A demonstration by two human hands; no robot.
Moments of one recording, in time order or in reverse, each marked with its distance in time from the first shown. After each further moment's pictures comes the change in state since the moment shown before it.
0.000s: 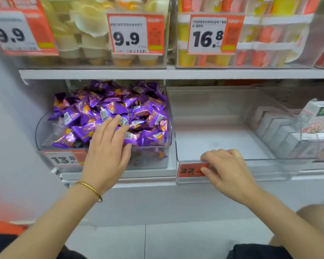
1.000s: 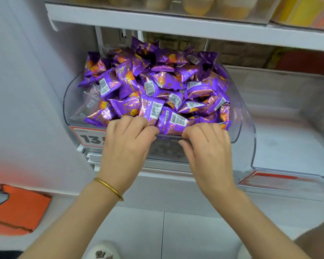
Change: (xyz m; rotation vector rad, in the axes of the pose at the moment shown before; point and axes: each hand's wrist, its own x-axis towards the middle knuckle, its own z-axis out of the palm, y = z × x) left_hand -0.021 -0.060 0.019 0.049 0.202 0.078; right_hand 0.097 -0.141 0.067 0.120 0.492 -0.108
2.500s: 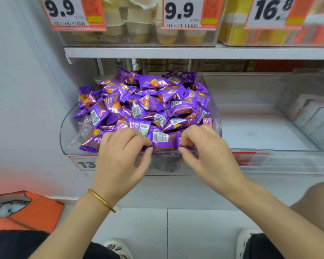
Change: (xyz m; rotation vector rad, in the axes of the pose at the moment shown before) left_hand -0.012 0.034 -0.072 -0.150 -0.029 -0.004; right_hand -0.011 -0.012 -0.086 0.298 -0.190 0.021
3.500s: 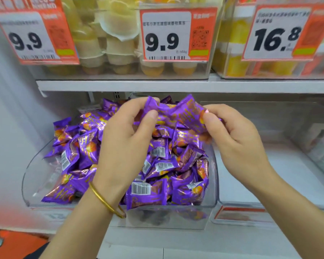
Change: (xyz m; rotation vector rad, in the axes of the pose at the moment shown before) left_hand 0.123 0.028 0.021 -0.675 0.111 -0.425; right_hand 0.082 0.059 -0.041 0.607 0.160 0.130
